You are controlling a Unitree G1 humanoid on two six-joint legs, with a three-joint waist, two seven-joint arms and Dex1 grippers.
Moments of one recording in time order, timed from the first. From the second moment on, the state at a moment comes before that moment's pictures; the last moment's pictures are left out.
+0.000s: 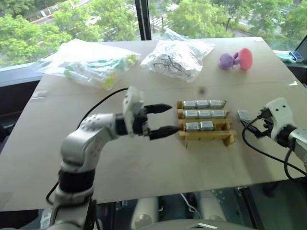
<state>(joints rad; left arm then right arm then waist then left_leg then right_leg) -0.28 0.51 0.12 -0.48 -0.59 0.77 -1.07 -0.16 -0.67 -0.22 -0.25 0.28 0.74 0.49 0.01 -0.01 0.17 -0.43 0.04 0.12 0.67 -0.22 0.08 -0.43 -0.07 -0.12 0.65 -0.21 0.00</state>
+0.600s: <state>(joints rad) -0.08 0.59 0.19 -0.56 -0.67 0.62 -1.01 -0.29 -0.54 -0.20 0.02 0.23 0.66 0.38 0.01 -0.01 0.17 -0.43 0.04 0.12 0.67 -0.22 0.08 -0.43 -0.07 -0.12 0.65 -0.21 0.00</state>
